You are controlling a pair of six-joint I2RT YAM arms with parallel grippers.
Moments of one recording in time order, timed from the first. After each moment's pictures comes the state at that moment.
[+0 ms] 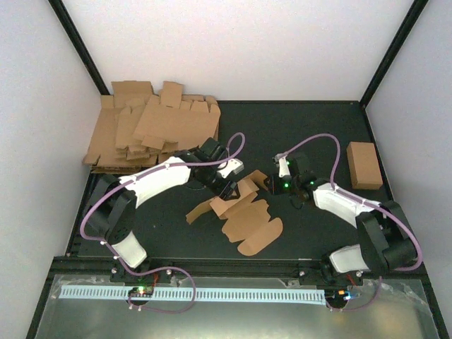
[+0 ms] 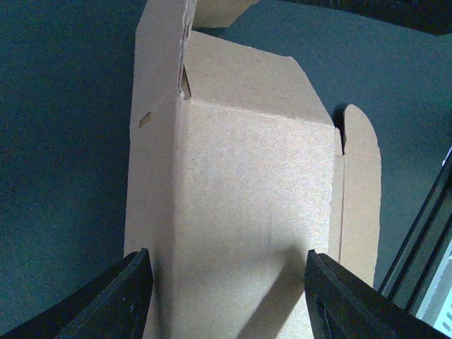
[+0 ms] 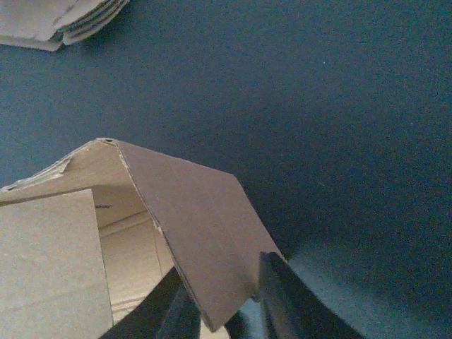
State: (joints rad) left arm -0.67 1.66 1.16 -0.64 0.45 -0.02; right arm 0.43 1.39 0.65 -0.10 -0.27 0.31
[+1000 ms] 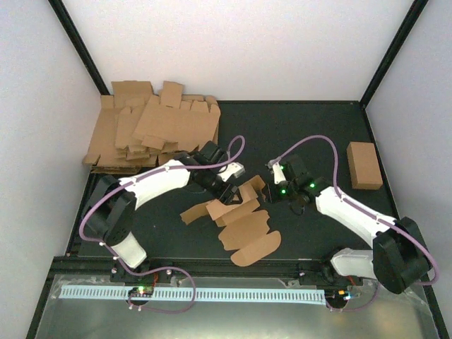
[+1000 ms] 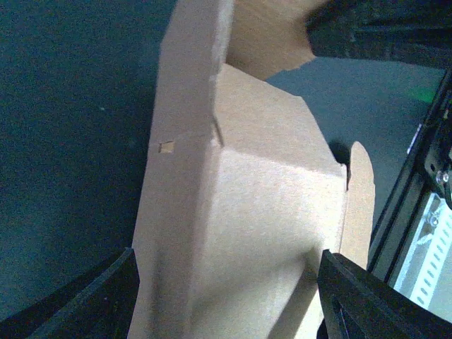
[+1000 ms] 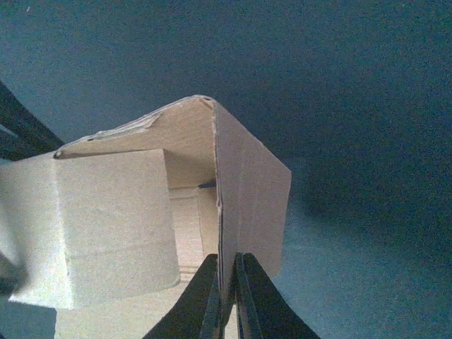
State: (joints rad) left arm -0.67 1.65 1.11 -0.60 0.54 -0.03; right arm 0.56 1.26 0.73 -0.39 -0.25 0.30
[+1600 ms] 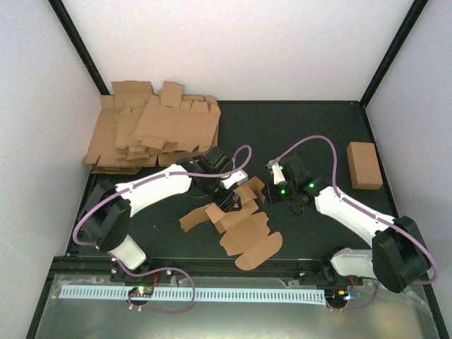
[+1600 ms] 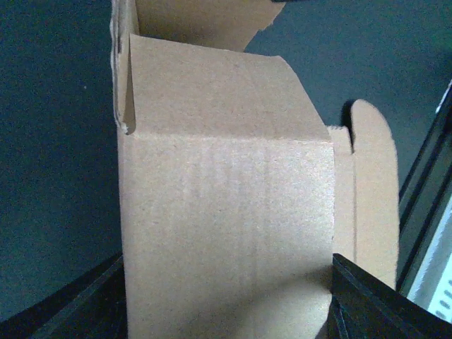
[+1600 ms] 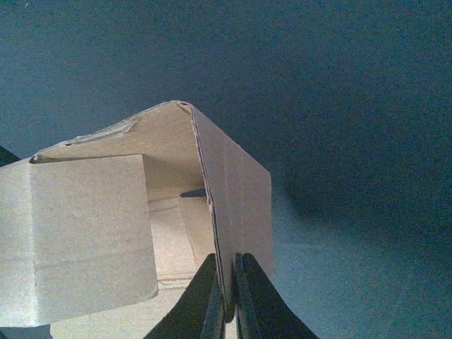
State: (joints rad) left arm -0.76 1.60 1.11 -0.67 0.43 0.03; right arm 0.56 1.26 0.73 -0.39 -0.25 0.31
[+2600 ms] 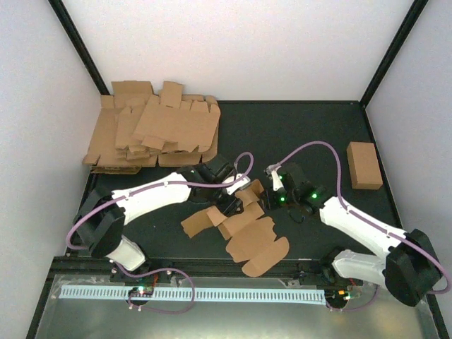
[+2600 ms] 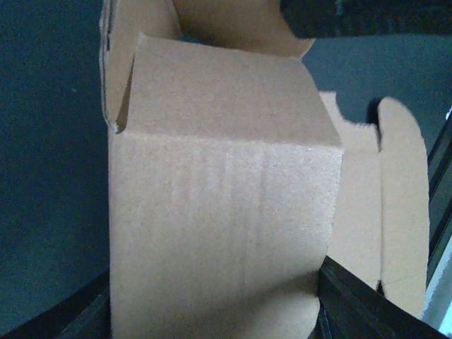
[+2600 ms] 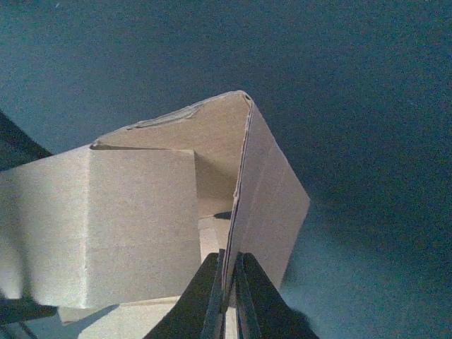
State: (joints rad) left arm -0.84 1.54 1.06 -0.60 0.31 -0.06; right arm 0.65 1.15 0.68 -0.38 -0.18 0.37
